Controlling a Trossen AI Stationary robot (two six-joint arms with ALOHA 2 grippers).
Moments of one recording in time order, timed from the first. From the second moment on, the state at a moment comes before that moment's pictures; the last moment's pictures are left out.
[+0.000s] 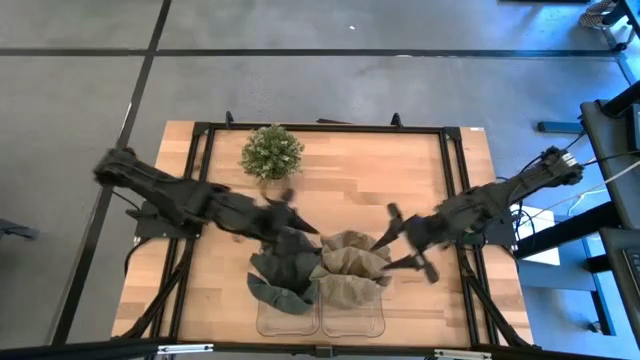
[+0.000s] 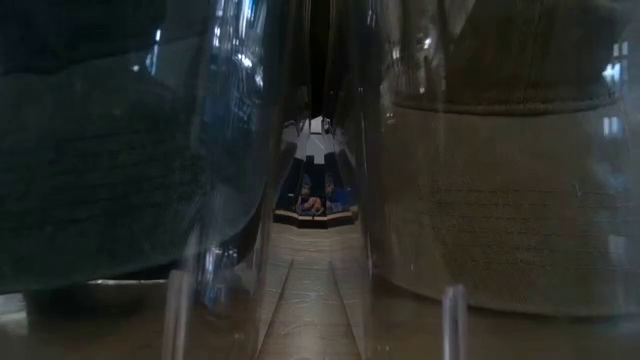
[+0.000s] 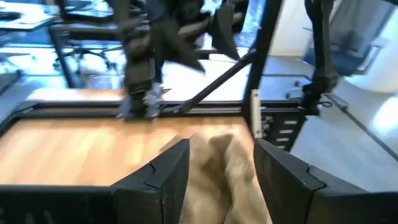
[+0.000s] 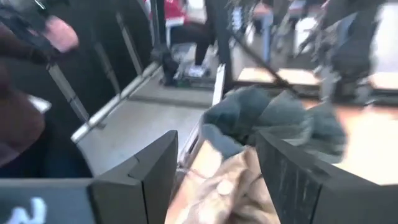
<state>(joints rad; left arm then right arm) -0.38 1.34 1.31 -0.23 -0.23 -0.16 0.46 1.08 0.99 -0.12 0.01 0.18</state>
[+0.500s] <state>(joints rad) -0.38 0.60 0.57 -0.16 -0.68 -0.20 0.46 0.53 0.48 0.00 0.16 0.15</state>
